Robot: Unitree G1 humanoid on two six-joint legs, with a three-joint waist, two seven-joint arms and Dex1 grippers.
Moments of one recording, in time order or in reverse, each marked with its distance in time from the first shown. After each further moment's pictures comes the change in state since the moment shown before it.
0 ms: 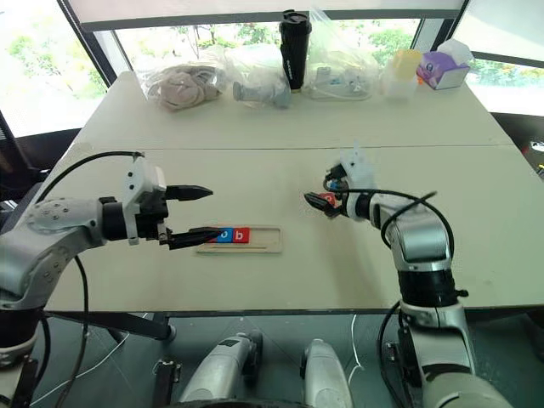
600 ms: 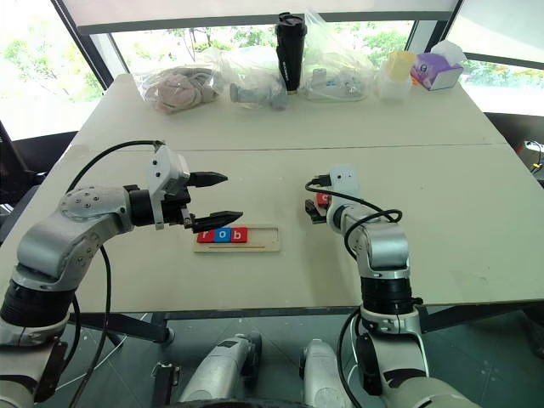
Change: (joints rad) left arm -0.085 -0.062 -0.078 0.079 0.103 -0.052 0.032; right arm -0.045 0.251 -0.020 0.051 -0.049 0.118 -0.429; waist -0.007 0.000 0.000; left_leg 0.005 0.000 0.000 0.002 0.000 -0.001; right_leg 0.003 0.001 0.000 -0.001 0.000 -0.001
